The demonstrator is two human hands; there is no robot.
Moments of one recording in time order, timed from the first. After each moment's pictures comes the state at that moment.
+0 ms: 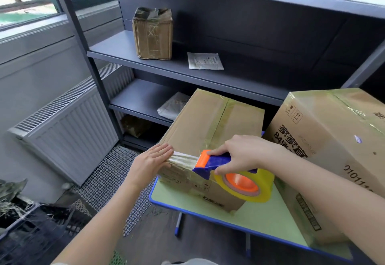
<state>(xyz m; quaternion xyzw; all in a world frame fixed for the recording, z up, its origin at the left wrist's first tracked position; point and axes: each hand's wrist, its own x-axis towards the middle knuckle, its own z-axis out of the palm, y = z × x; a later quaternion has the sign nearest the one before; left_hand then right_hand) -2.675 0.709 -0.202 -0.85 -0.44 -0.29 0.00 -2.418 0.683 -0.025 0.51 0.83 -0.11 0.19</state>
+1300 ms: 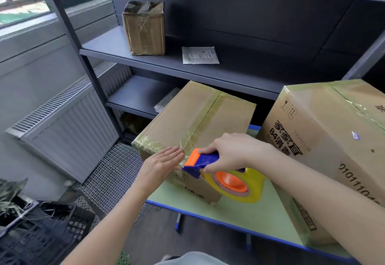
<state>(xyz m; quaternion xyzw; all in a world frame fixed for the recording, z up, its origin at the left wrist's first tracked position) -2.622 0.706 -0.211 -0.87 -0.37 -0.31 0.04 -2.403 0.689 -0.031 0.50 0.84 -0.13 0.15</state>
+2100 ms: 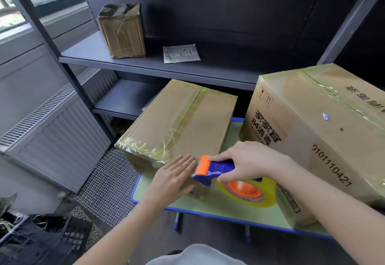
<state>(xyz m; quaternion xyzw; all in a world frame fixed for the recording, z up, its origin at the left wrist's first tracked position) -2.549 0.668 -0.214 -0.90 -0.32 -0.29 0.08 -2.330 0.647 -0.045 0.51 0.84 -0.14 0.12</state>
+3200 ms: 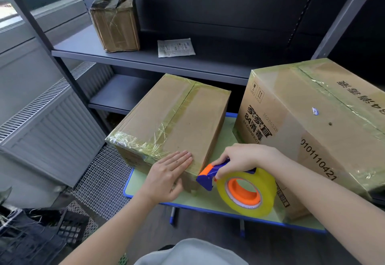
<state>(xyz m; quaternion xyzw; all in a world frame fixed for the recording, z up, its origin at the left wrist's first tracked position) -2.539 0.657 -0.199 -0.91 -0.32 -0.26 -0.04 -2.303 0.669 -0.085 0.55 0.75 -0.31 0.21</state>
